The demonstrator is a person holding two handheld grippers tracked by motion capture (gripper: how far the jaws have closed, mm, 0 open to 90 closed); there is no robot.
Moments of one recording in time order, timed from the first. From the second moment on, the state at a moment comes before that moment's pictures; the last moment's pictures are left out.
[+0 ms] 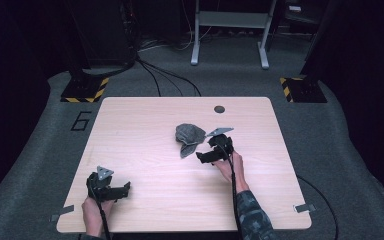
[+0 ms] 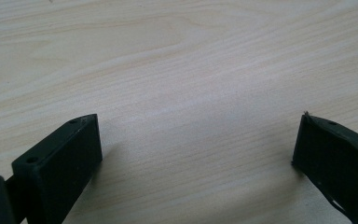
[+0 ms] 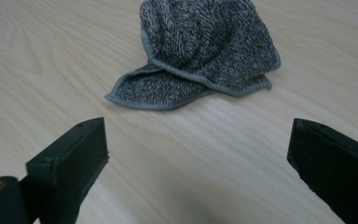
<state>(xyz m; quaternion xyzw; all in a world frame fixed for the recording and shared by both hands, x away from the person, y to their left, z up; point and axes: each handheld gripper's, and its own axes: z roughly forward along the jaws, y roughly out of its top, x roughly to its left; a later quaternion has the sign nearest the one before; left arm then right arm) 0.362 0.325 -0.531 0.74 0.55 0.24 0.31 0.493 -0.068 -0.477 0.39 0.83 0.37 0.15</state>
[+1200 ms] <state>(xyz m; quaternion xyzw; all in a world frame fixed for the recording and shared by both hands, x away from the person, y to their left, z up) 0.362 0.324 -0.532 0.74 0.55 0.25 0.31 0.561 -0.013 -0.499 0.40 0.84 0.34 0.13</state>
